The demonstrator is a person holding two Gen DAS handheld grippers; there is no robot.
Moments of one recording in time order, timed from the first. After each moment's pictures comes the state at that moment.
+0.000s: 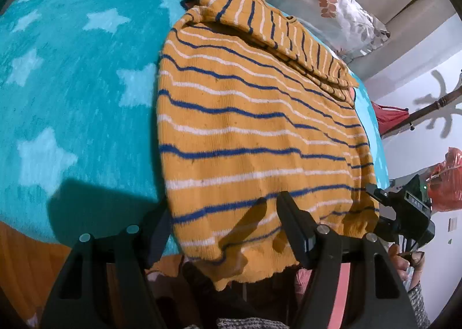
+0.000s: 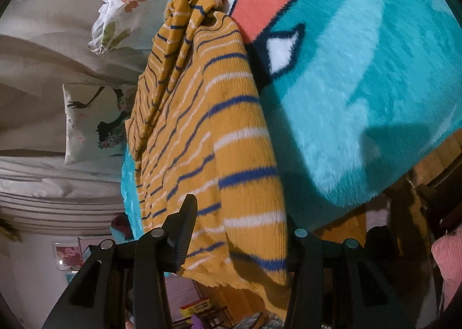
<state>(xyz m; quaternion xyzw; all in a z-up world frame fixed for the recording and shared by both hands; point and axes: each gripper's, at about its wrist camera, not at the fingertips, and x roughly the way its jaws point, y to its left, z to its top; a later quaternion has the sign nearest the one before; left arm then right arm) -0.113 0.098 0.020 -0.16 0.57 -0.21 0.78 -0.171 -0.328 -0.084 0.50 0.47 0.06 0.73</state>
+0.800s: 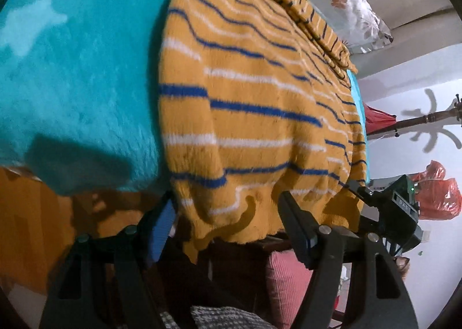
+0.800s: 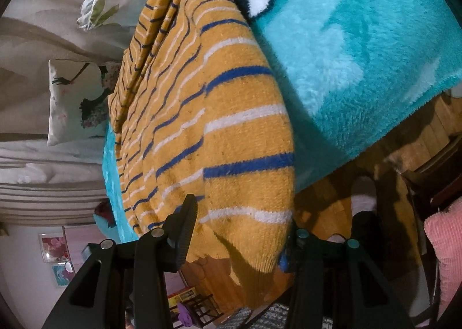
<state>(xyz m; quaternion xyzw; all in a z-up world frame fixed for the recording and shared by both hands) -0.157 0.099 -0.031 -0.25 0.61 -0.22 0.72 -0.193 -0.303 -0.097 0.47 0.51 0.05 0.72</state>
